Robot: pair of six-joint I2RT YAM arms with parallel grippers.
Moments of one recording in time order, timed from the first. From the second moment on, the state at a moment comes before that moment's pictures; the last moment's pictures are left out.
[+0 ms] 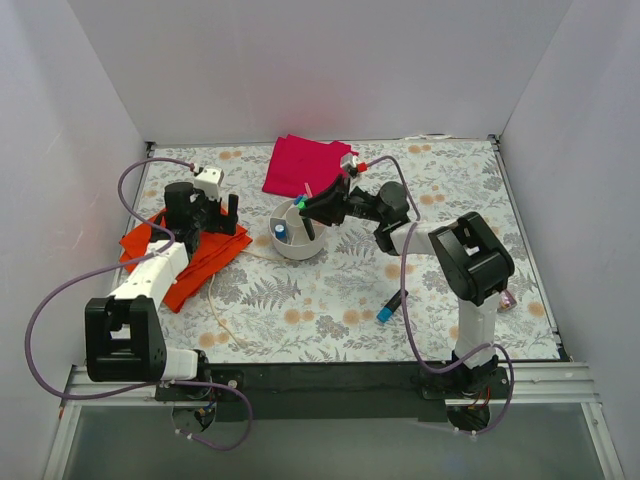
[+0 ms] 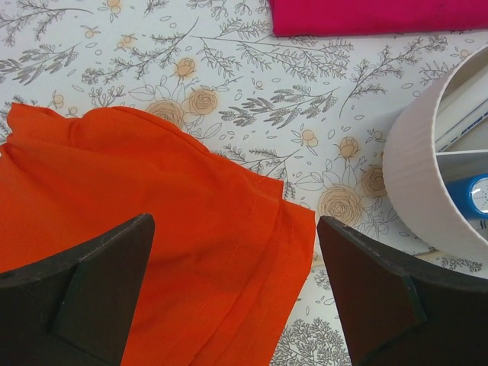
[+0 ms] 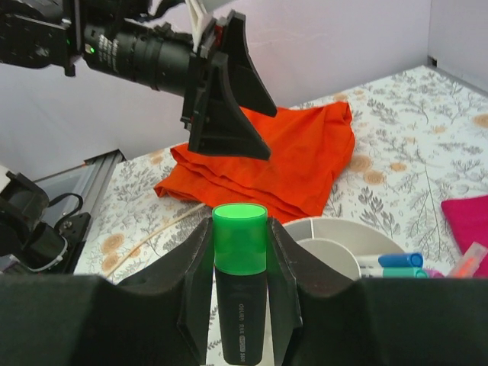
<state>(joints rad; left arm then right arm) -0.01 1.34 0.84 -0.02 0.20 0.16 0.55 1.94 1.04 1.23 -0.88 0.52</state>
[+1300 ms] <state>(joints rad) -0.01 1.35 0.92 0.08 0.20 0.20 0.41 1.38 1.12 -0.51 -0.83 -1.01</state>
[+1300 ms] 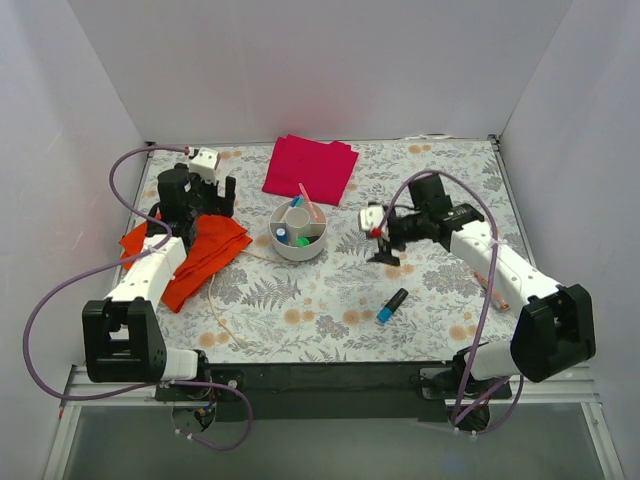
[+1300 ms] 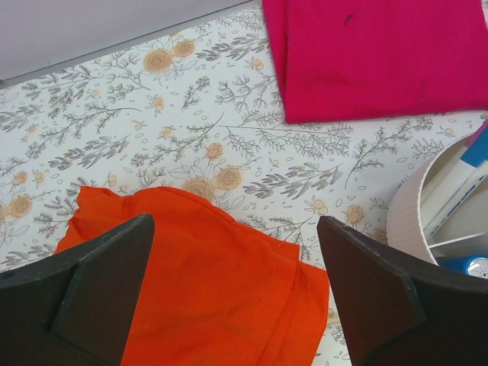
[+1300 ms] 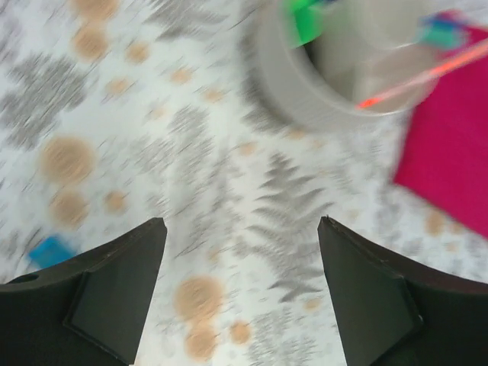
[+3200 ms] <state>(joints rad) -0.01 1.16 0.76 0.06 0.23 0.15 0.39 1.65 1.32 0.07 -1.06 -0.18</state>
